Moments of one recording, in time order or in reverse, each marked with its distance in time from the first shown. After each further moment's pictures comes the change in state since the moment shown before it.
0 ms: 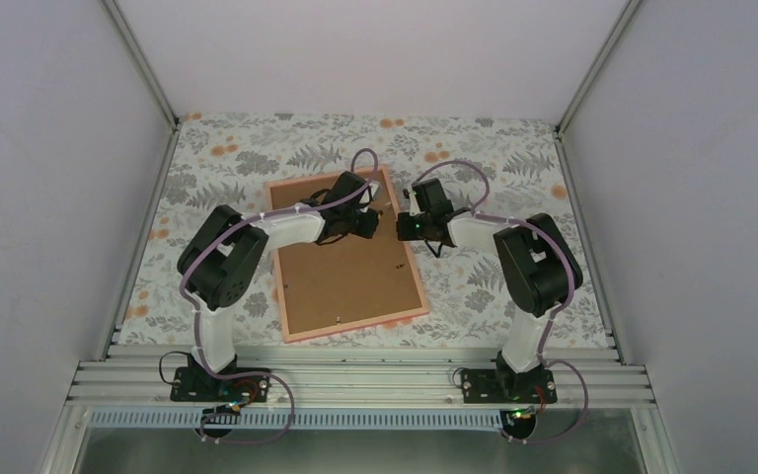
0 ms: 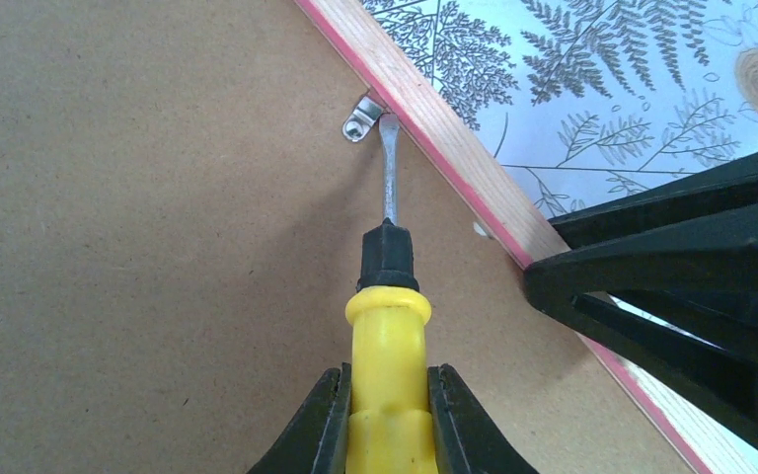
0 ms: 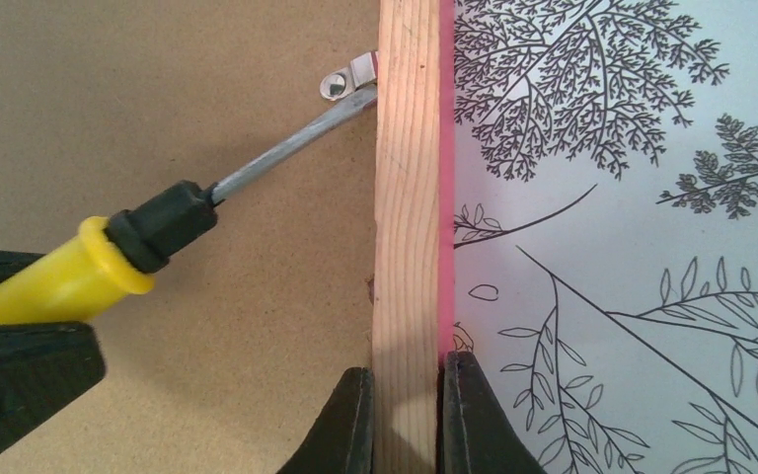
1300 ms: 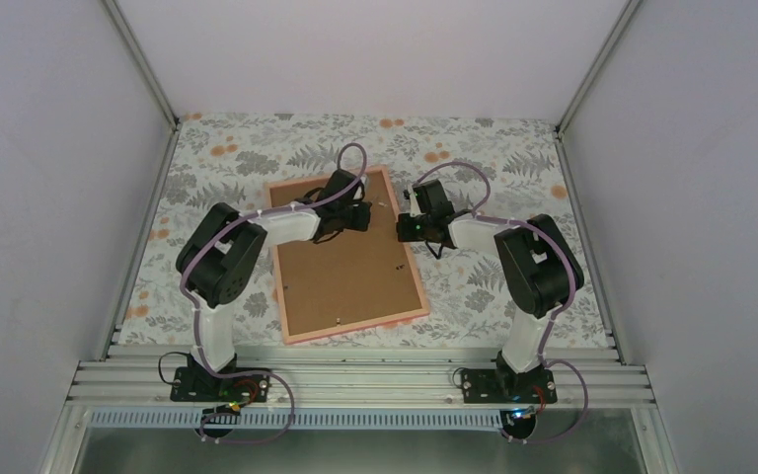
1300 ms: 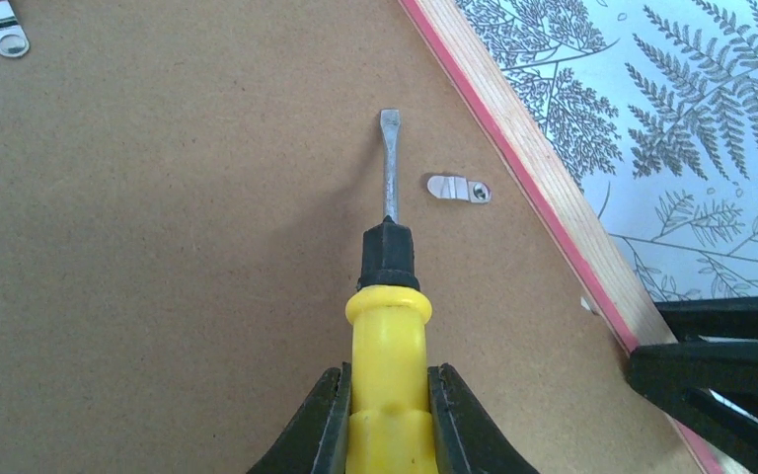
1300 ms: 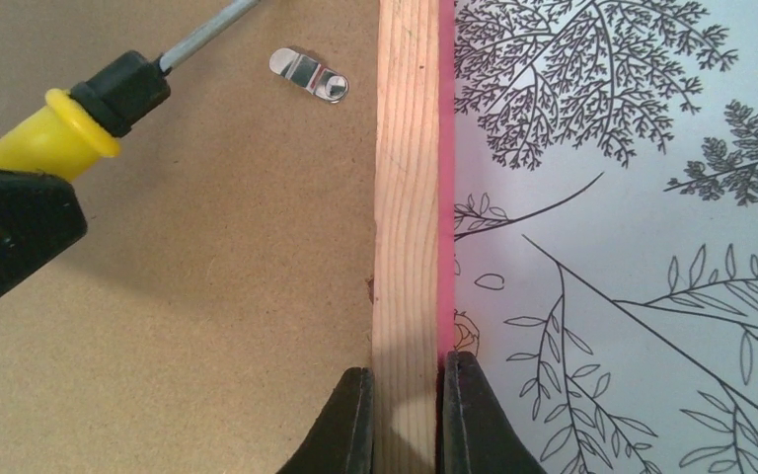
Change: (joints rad) left arm 0.039 0.025 -0.004 0.050 -0.077 -0.105; right arm 0.000 -0.008 -0.018 0.018 -0.009 0.011
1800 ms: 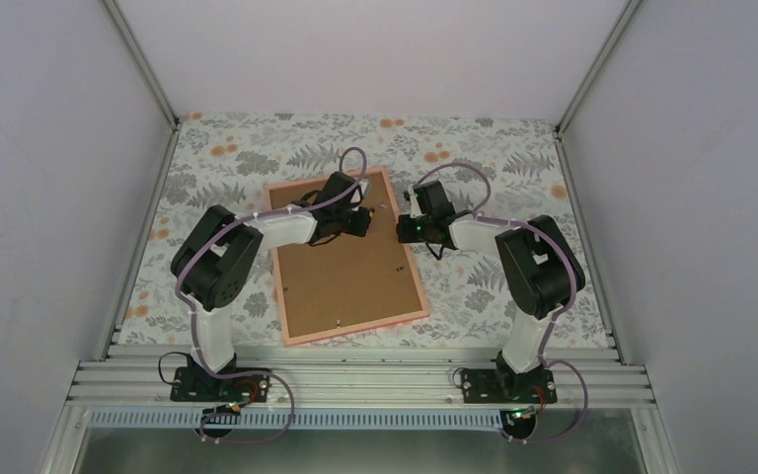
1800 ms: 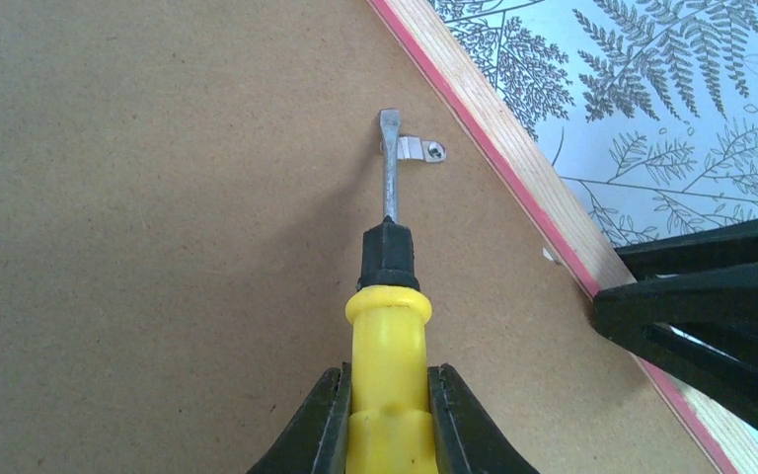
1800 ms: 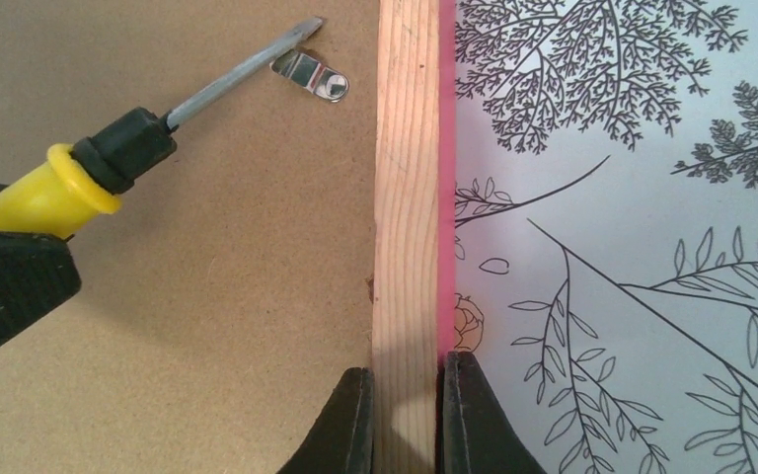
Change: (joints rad) left arm 0.000 -0.036 -0.049 0.006 0.075 0.060; right arm 0.000 -0.010 -0.010 -0.005 -0.011 0.000
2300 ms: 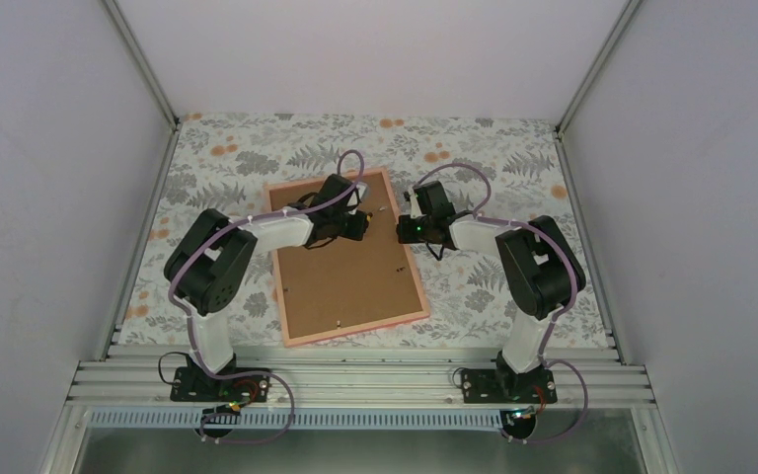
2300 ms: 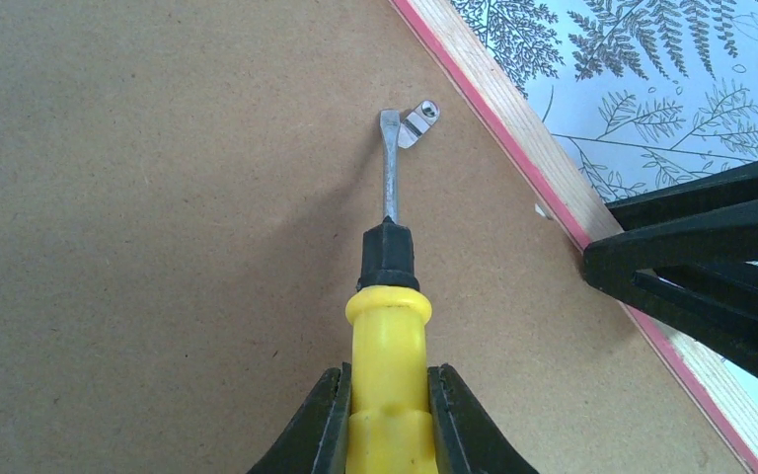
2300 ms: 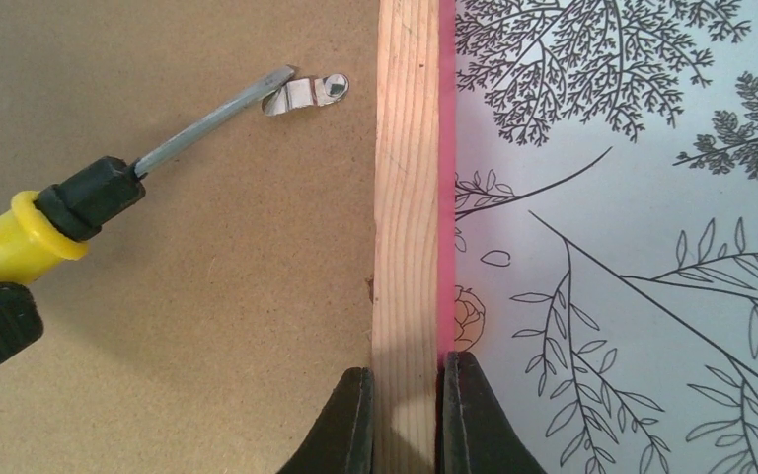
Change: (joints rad) left arm 0.000 -0.047 -0.040 -0.031 0.020 0.019; right arm 0.000 -0.004 -0.004 -0.003 -0.003 0.000
